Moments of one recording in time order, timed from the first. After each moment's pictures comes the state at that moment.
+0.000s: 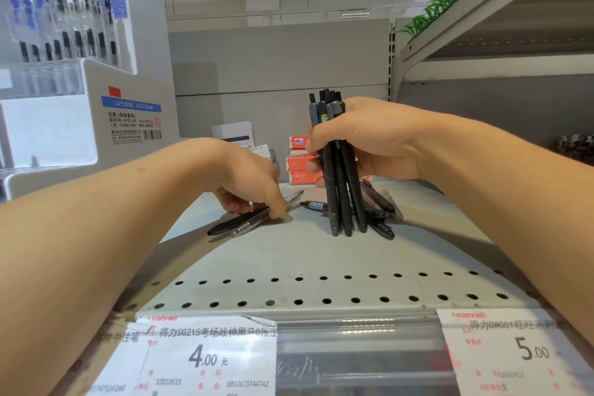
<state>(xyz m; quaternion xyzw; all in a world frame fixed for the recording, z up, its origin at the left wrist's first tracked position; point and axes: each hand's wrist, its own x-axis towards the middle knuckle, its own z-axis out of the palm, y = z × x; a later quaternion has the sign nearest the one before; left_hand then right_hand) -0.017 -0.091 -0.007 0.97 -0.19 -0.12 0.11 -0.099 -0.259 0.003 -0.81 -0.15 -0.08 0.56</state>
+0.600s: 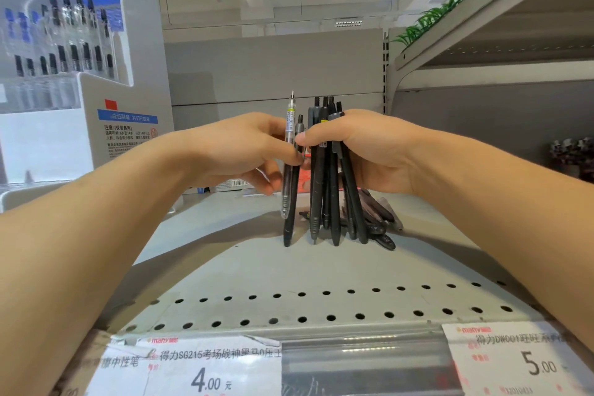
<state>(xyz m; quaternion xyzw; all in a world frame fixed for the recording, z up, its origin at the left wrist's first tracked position) -0.047 -0.078 0.014 0.83 -0.39 -0.02 0.40 -0.096 -0.257 0.000 -0.76 -0.16 -0.06 0.62</state>
